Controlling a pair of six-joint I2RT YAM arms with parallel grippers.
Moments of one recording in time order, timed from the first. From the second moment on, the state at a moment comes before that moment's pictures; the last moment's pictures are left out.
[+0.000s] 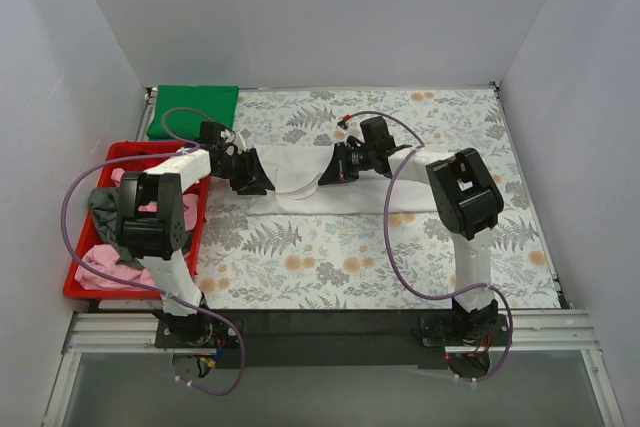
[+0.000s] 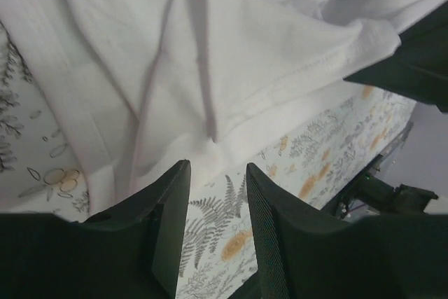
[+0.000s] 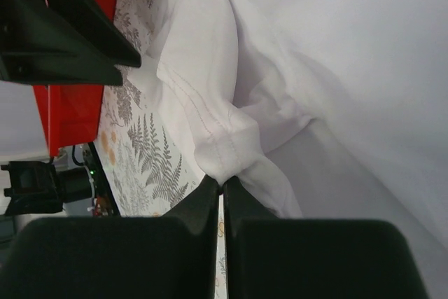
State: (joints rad) left arm -0.09 1.86 1.18 -0.47 0.65 -0.32; right arm 0.48 2.08 1.31 0.05 -0.79 0.50
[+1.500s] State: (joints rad) left arm -0.30 1.89 1.17 -0.21 0.40 -0.40; right arm 0.53 1.95 1.10 0.08 -0.62 0.33
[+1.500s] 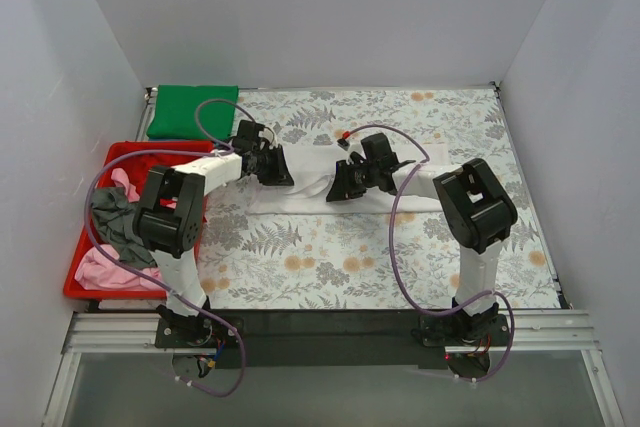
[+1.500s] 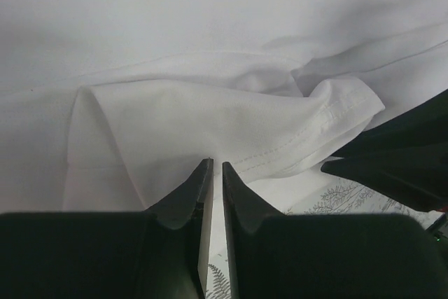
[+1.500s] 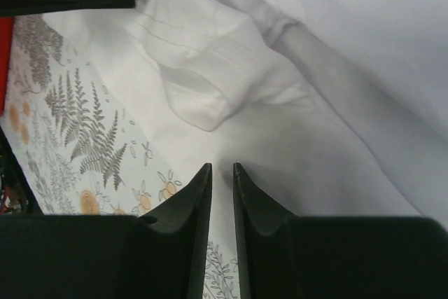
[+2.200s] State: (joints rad) left arm -0.30 1.83 1.15 -0.36 0.33 -0.22; right arm 0.52 1.97 1.12 0.03 -0.58 0.31
